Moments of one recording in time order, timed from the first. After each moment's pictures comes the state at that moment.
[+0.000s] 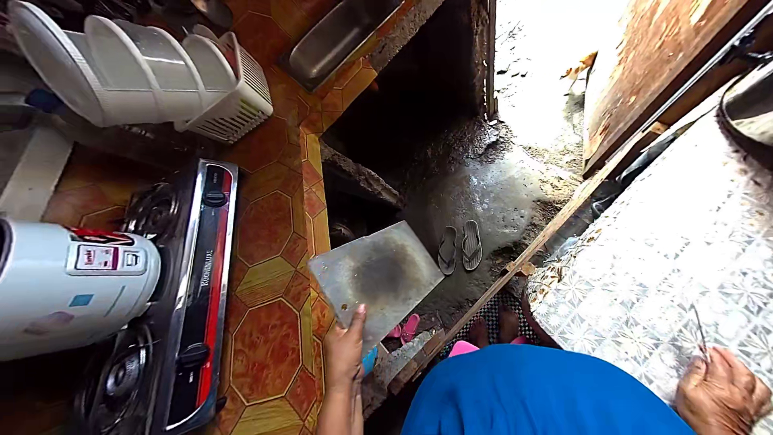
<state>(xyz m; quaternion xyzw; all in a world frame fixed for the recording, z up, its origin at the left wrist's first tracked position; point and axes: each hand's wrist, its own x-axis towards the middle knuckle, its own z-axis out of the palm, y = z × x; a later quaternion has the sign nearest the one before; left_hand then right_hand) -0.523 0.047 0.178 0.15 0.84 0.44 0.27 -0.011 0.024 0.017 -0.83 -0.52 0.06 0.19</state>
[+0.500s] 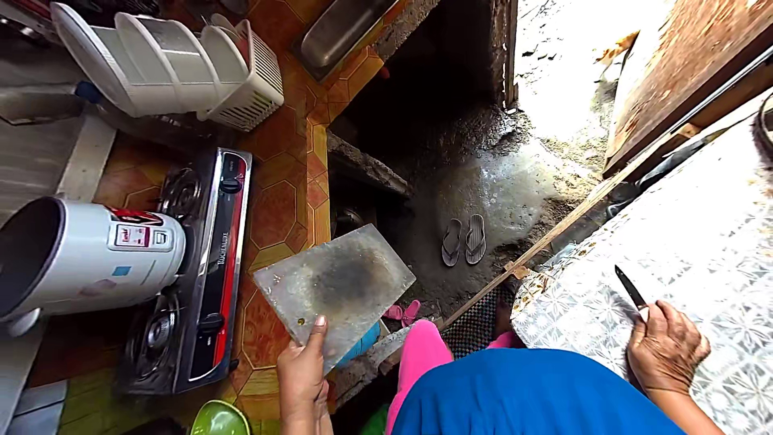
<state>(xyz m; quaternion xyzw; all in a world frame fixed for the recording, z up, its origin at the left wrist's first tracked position) -0.478 0.041 0.235 0.10 0.89 0.43 0.14 -0.002 0.119 -0.007 -0.74 -0.64 0.07 0.19</state>
